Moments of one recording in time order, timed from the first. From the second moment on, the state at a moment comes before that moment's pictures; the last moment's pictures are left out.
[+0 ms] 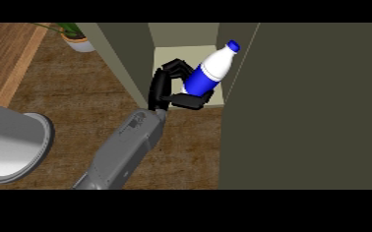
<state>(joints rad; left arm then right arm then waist) -0.71 0.00 -0.40 -0.76 0.43 0.46 -0.39 1.05 -0.51 0.45 -2.49 -0.02 0.00 -0.57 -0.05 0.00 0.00</state>
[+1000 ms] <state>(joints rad) -1.06 0.02 -0.36 -0.23 0.38 0.79 -0.38 1.09 -0.53 0.38 -2.48 -0.05 0.08 -0.64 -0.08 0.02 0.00</state>
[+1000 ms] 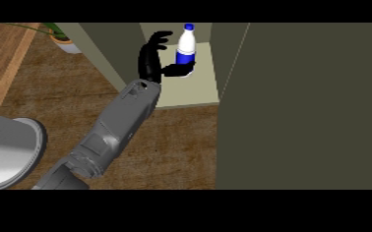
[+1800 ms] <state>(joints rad) -1.10 0.00 -0.19 -0.36 0.52 0.54 -0.66 1.08 -0.52 0.39 -2.48 -0.05 0.11 -0.62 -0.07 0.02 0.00</state>
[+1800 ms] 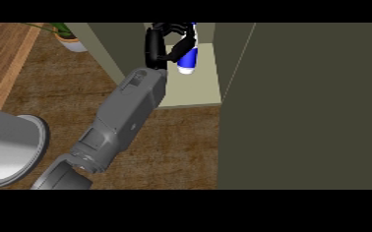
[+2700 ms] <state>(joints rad) -0.78 0.00 -0.49 -0.79 0.77 0.29 -0.60 1.06 -0.50 0.48 -2.49 -0.04 0.06 -0.56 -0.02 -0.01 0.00</state>
